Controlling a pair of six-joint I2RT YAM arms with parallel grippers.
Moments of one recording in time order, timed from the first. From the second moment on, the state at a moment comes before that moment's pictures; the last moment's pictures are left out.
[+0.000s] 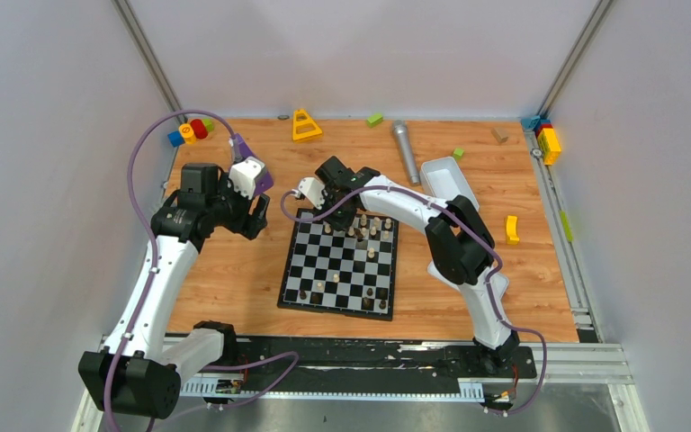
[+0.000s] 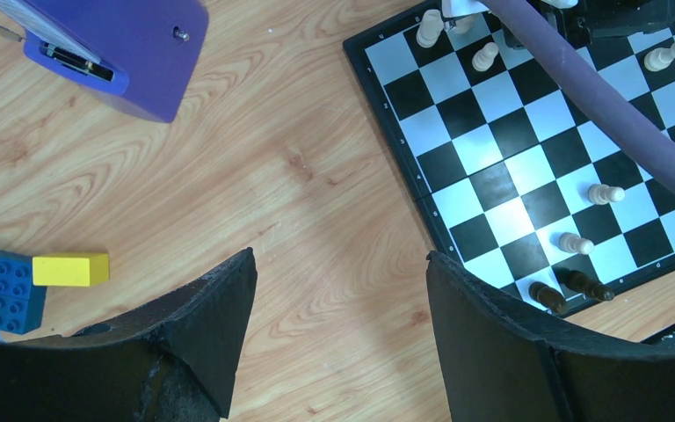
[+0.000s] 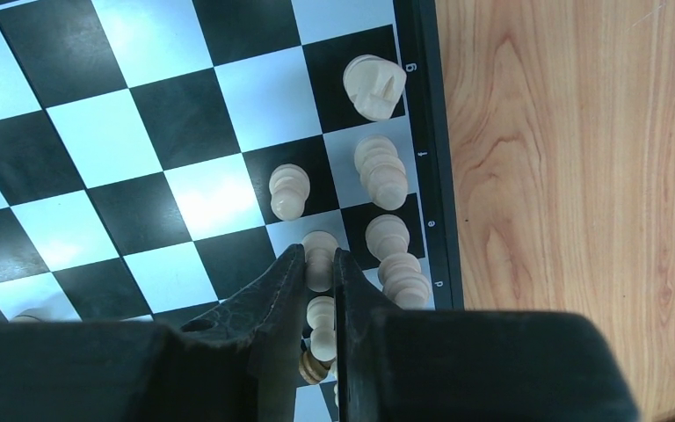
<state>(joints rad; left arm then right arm) -0.11 1.04 1.03 -0.77 0.31 0.34 0.80 2.17 1.76 -0.71 -0.14 -0.42</state>
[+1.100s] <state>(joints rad) -0.11 1.04 1.03 -0.77 0.31 0.34 0.81 2.10 1.75 -0.73 -0.15 -0.41</state>
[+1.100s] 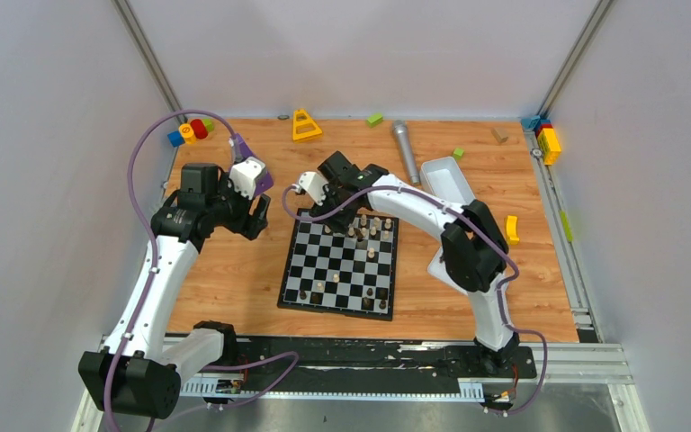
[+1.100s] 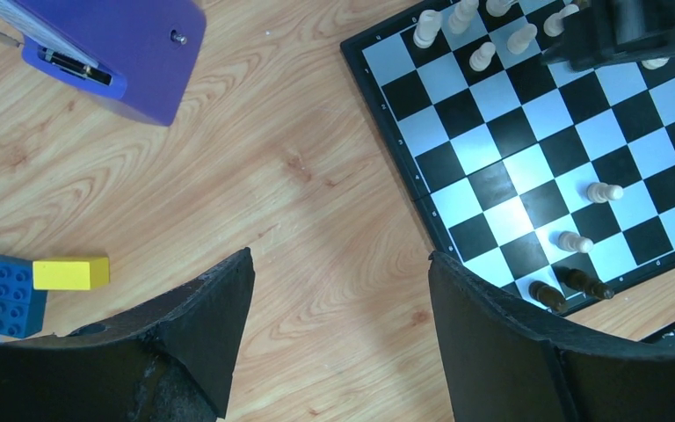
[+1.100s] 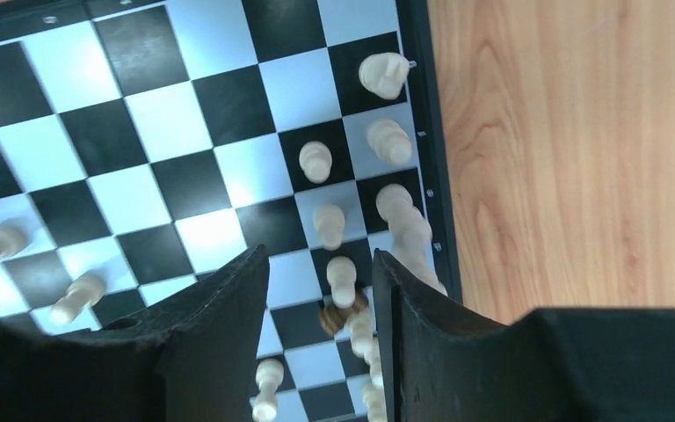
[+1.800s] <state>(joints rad) -0.11 1.08 1.03 -0.76 0.46 0.40 0.80 1.78 1.35 -0.63 -0.13 -0.27</state>
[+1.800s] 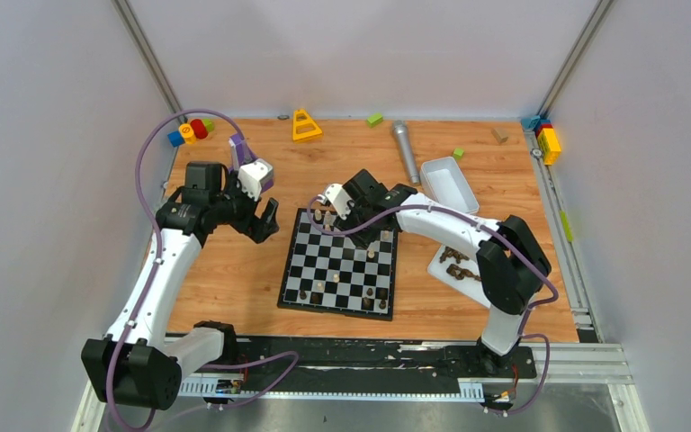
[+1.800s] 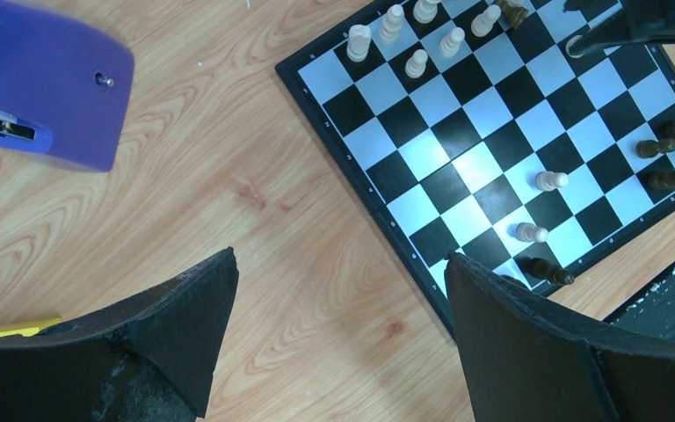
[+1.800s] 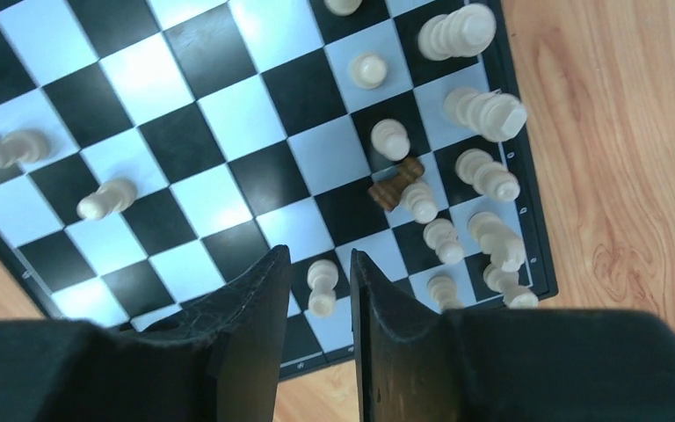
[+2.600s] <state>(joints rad) -0.11 1.08 1.02 -0.77 0.47 0.41 0.80 1.91 1.38 -0.51 0.03 -0.23</state>
